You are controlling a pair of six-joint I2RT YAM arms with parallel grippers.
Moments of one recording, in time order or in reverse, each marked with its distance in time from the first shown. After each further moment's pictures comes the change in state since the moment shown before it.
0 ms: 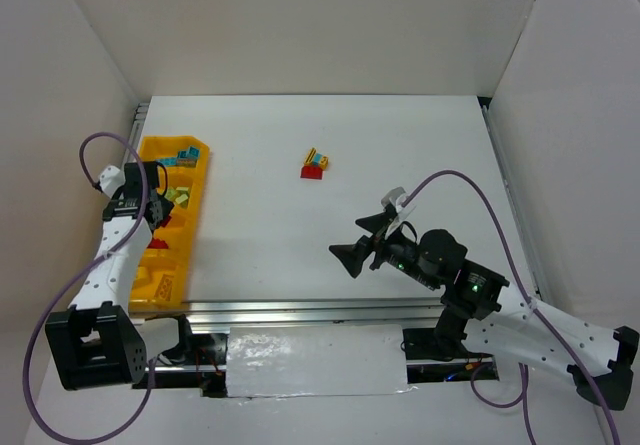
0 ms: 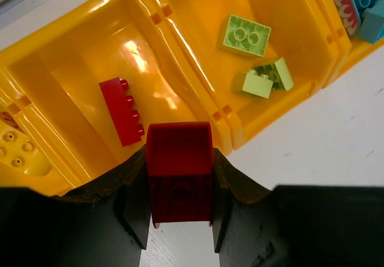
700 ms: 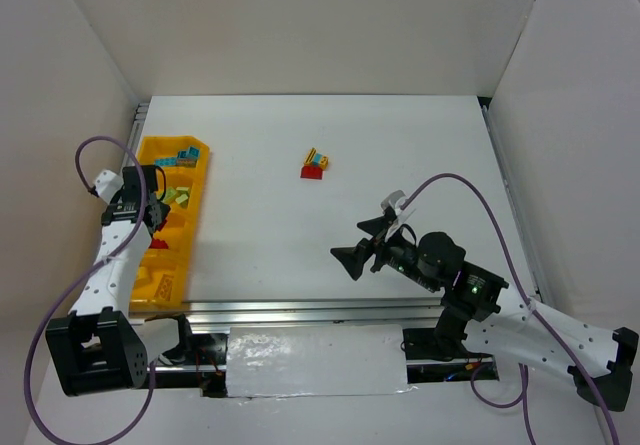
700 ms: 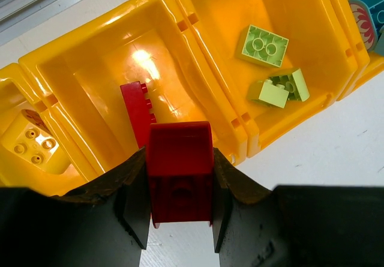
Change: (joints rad) left arm 0.026 -0.022 -0.024 -0.011 -0.053 -0.011; right arm 0.000 -0.011 -0.034 -0.017 0.008 0.007
